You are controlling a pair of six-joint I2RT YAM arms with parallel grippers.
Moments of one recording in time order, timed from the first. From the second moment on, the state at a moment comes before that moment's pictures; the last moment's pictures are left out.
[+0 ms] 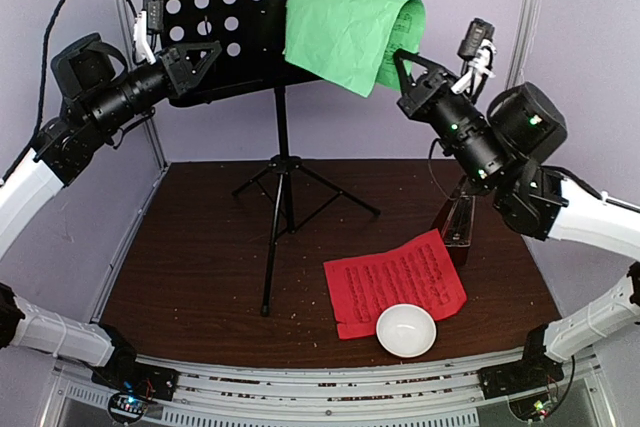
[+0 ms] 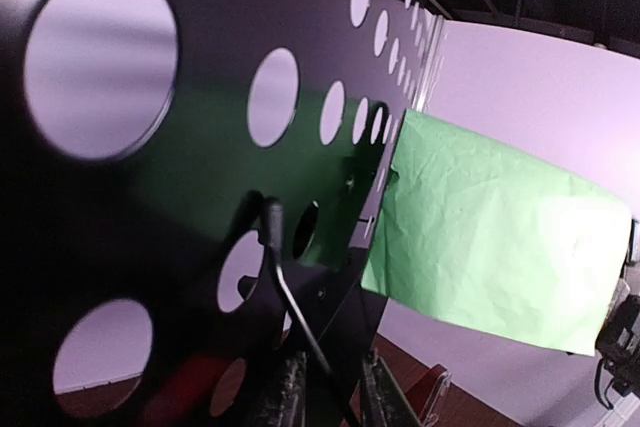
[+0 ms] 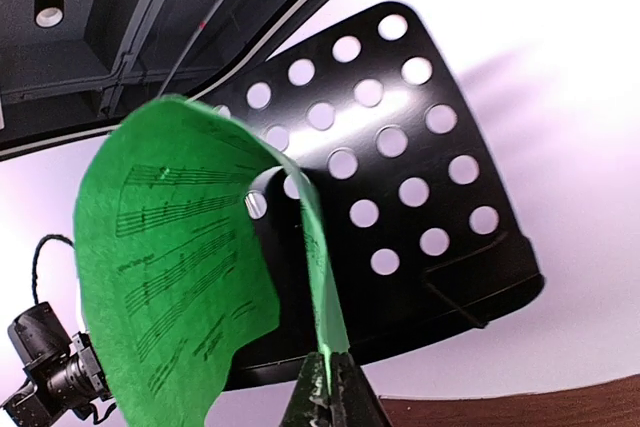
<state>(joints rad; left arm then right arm) -0.59 1.19 1.46 -0.08 0.19 -0.30 1.04 1.28 1.25 0.51 0.45 0.26</state>
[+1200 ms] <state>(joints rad) -0.59 0.70 0.74 -0.10 0.20 -0.21 1.03 0.97 0.62 0.04 0.30 0.81</state>
